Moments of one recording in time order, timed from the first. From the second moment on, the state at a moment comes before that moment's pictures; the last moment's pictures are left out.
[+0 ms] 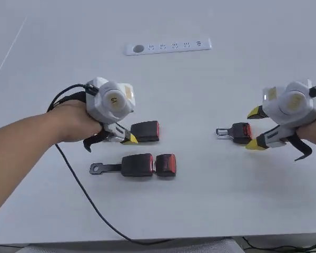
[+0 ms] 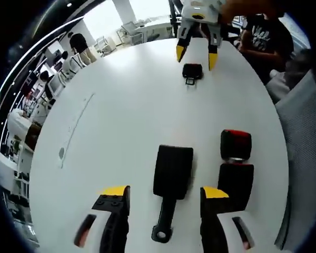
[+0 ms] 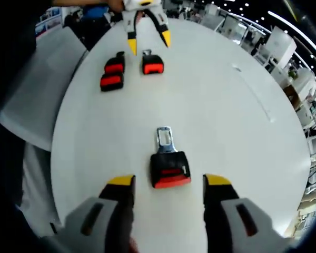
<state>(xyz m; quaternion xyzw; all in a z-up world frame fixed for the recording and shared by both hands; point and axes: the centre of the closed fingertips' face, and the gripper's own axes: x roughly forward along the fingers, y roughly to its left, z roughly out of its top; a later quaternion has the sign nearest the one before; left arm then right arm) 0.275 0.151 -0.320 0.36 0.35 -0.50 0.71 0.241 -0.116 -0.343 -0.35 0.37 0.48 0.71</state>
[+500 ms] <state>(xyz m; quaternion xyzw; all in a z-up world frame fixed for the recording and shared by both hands) 0.215 0.227 -0.295 0.30 0.35 -0.40 0.79 0.192 -0.097 -0.296 -0.27 0.31 0.44 0.80</state>
